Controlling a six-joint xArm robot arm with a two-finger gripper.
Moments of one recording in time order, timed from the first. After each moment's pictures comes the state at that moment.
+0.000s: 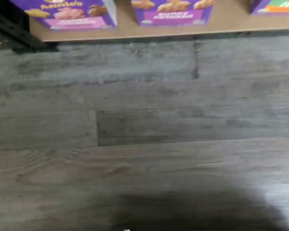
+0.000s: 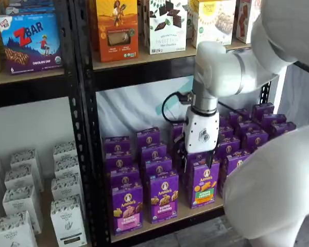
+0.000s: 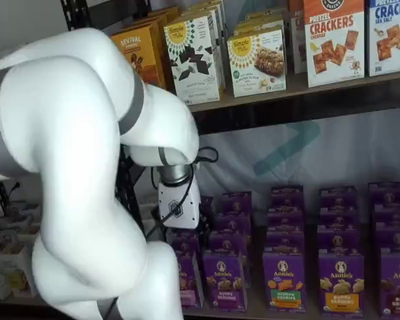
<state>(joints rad) 0.13 -0.59 -0.30 0.10 0.86 0.07</state>
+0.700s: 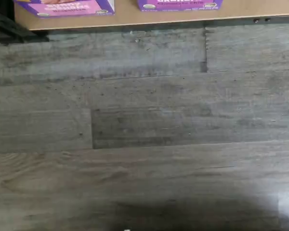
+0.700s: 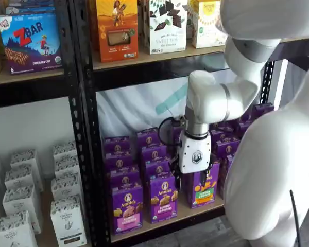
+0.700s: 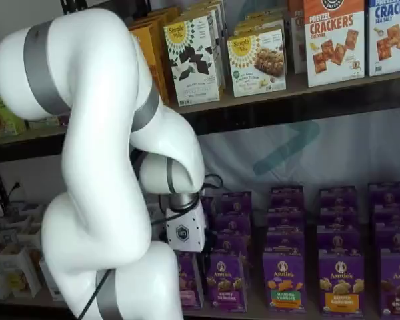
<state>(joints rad) 0.15 -0.26 -0.31 0.13 0.59 0.06</state>
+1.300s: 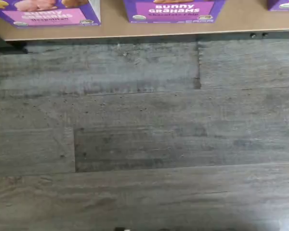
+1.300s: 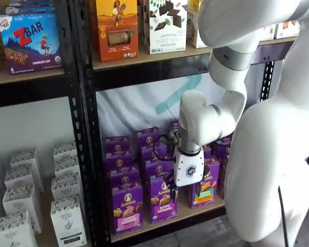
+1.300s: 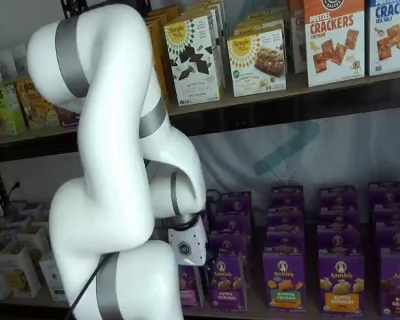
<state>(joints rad) 0.19 -0.01 -0.34 0.02 0.32 0.18</state>
